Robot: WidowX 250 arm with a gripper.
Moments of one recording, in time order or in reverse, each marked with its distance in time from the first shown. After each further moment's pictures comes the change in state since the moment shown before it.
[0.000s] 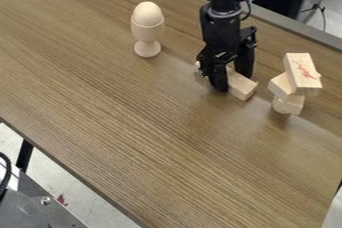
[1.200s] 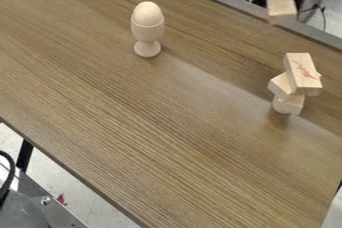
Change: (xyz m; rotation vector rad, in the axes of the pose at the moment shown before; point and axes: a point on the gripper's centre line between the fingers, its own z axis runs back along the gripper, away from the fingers) arm -0.050 -0.055 0.116 -0.085 0.044 -0.759
